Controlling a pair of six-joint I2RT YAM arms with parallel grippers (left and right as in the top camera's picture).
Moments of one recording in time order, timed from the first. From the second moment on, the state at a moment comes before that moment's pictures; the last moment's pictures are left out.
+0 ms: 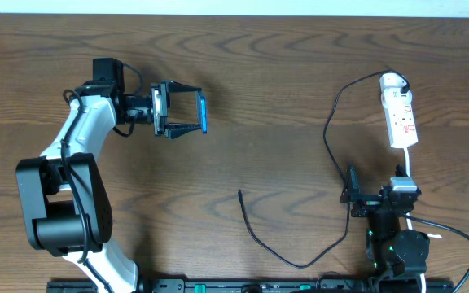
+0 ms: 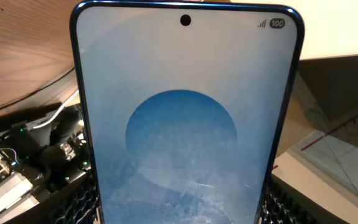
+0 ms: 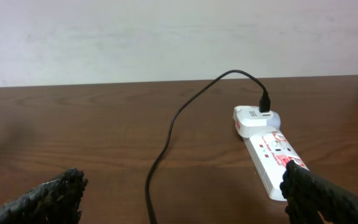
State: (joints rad) left arm 0.09 1.88 1.28 -0.71 1.40 -1.17; right arm 0.06 0.01 0.01 -0.07 0.04 0.06
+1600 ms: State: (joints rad) left arm 0.09 1.88 1.28 -0.39 1.23 -0.88; right arm 0.06 0.01 0.01 -0.07 0.04 0.06
